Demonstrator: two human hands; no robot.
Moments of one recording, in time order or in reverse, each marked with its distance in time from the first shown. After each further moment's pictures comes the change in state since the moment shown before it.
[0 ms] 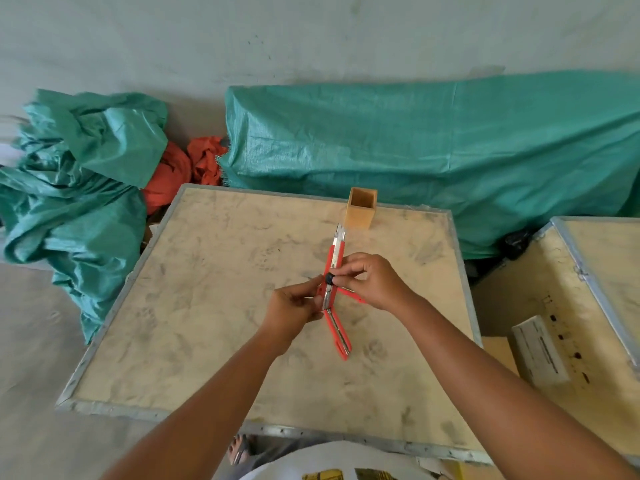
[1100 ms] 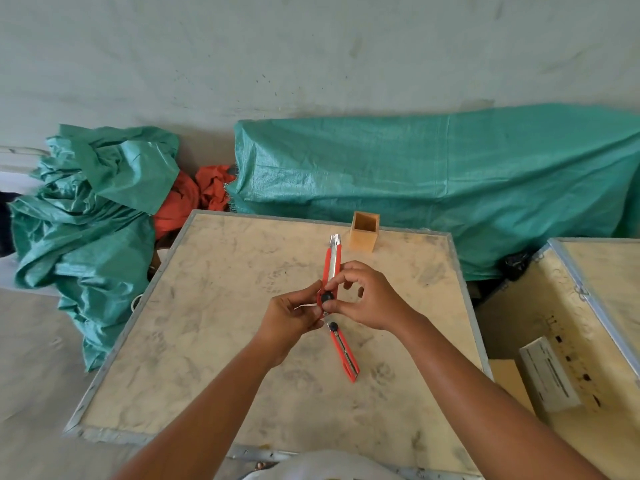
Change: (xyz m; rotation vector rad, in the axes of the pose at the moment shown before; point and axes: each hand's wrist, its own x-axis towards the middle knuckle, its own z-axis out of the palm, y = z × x) left_hand -0.015 0.042 -0.017 -0.053 -0.076 0.059; right_hand -0.012 -0.047 0.004 -0.165 0.012 -0.142
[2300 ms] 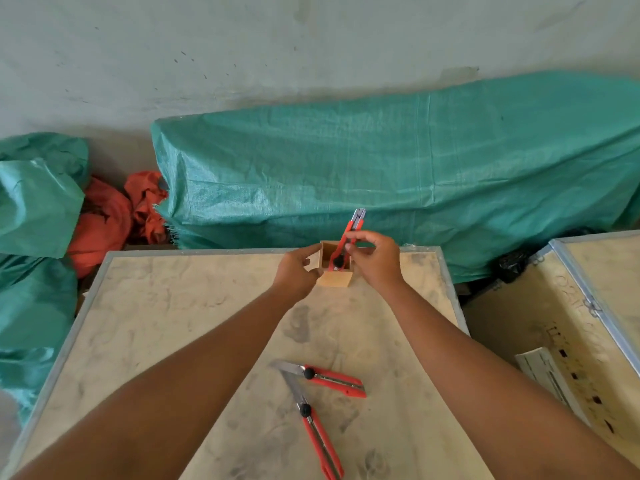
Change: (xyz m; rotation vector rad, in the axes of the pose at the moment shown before) left_hand 0.323 0.011 0.054 0.584 0.042 -0.025; right_hand 0.215 0.181 -0.076 0.203 0.558 0.277
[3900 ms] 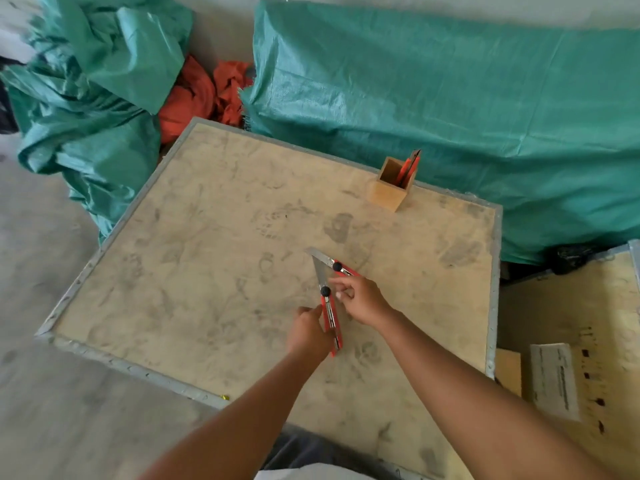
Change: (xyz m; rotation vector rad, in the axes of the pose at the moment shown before) left_hand -0.255 -0.160 0.102 0.222 0.105 -0.452; right_hand -0.217 0.074 0.033 -0.390 -0.862 0.082
